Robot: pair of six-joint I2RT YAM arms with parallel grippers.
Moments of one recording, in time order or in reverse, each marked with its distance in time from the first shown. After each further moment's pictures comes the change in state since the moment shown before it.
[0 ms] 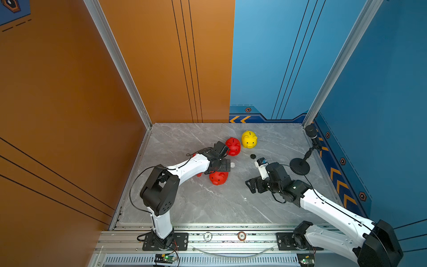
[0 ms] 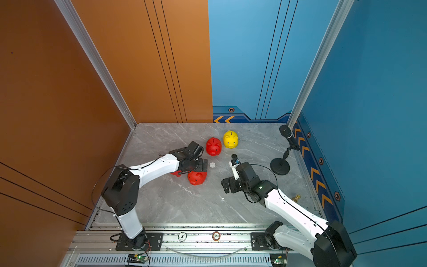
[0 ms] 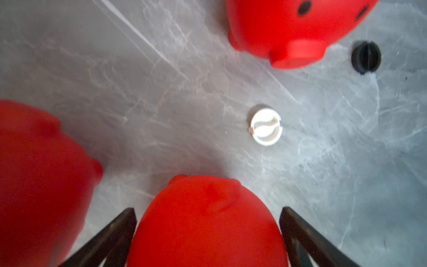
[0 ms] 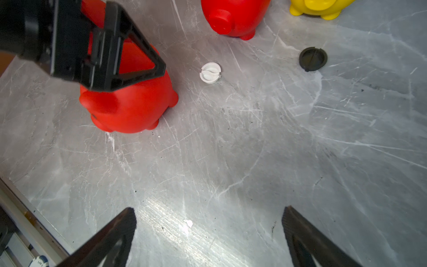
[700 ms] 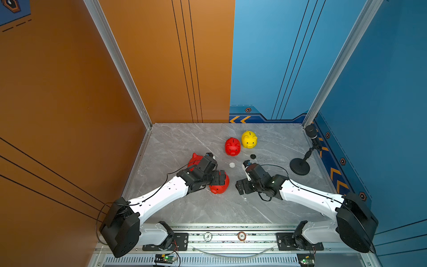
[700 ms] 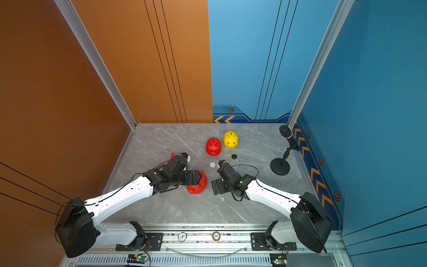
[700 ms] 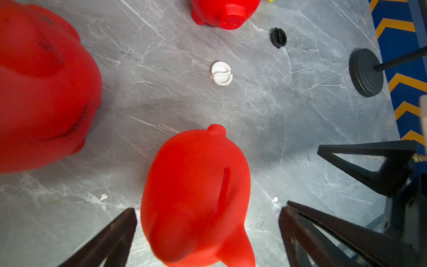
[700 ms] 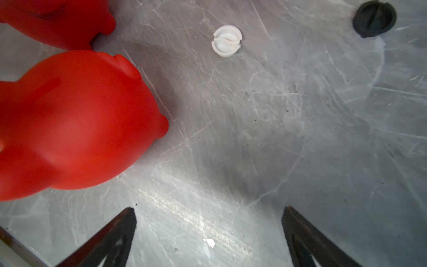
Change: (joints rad) left arm -0.010 -0.449 -0.348 0.115 0.097 -0.006; right arm 0.192 0.335 0.149 0.024 0.163 0.163
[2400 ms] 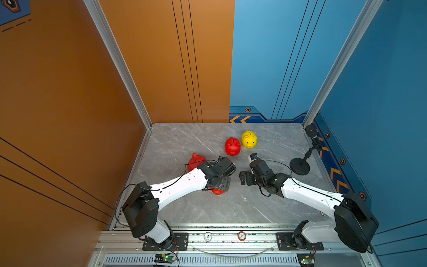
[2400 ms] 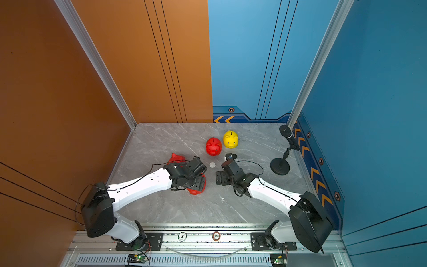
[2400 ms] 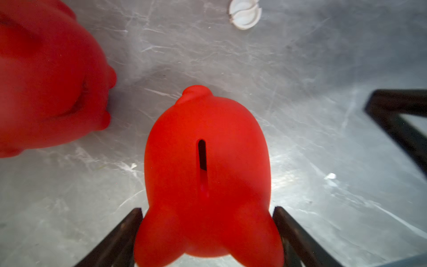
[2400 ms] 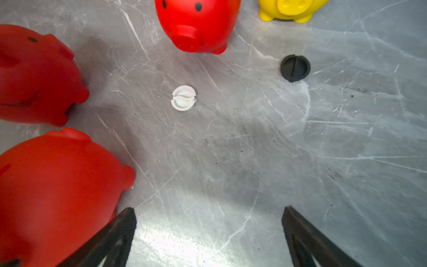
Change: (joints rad) left arm -0.181 0.185 0.226 -0.302 -0.113 0.009; right arm -0.124 -0.059 -0.055 0.113 0.069 -0.002
